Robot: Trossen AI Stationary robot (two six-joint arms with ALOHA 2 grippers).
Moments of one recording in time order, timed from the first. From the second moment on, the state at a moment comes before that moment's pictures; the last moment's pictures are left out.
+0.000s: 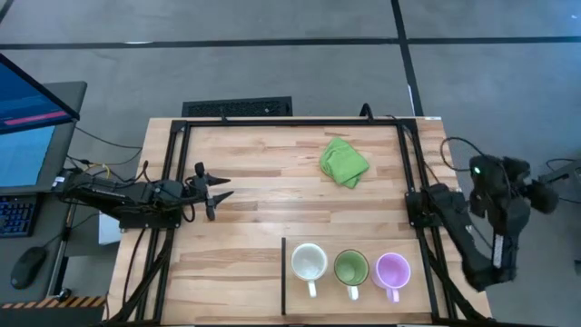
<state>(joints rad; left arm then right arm) -0.12 0.33 0.03 0.10 -0.45 0.00 -1.26 0.15 0.89 -1.57 1.42 0.11</state>
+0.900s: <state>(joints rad) -0.12 0.33 0.03 0.16 -0.40 0.11 -1.36 0.01 0.73 -0.58 -0.15 0.01</state>
